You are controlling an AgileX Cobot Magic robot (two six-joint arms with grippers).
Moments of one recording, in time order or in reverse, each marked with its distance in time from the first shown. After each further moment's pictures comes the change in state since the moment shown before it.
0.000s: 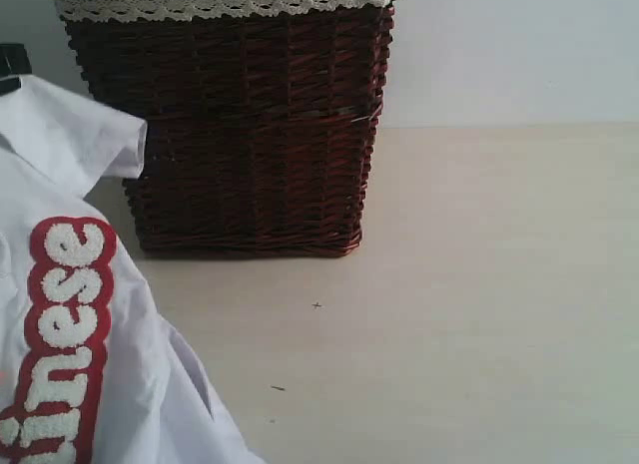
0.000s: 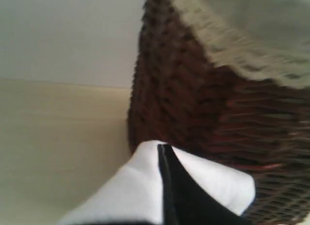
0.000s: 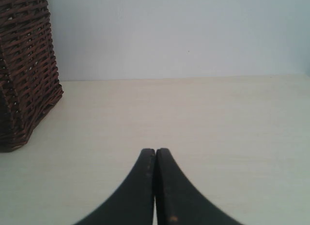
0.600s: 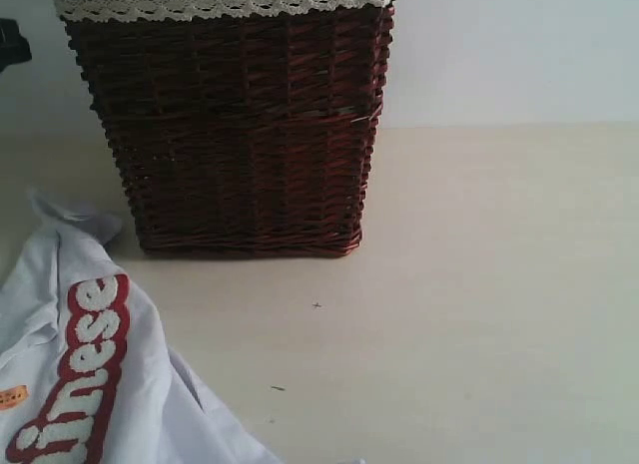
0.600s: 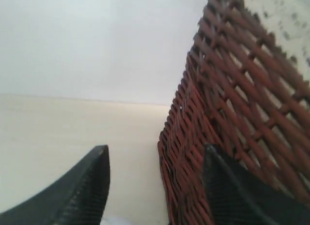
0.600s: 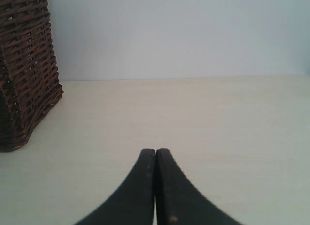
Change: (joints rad) left arm 0.159 0.237 -0.232 -0.011 -0.128 0.080; right arm 0.000 0.000 0.000 0.000 0.000 0.000
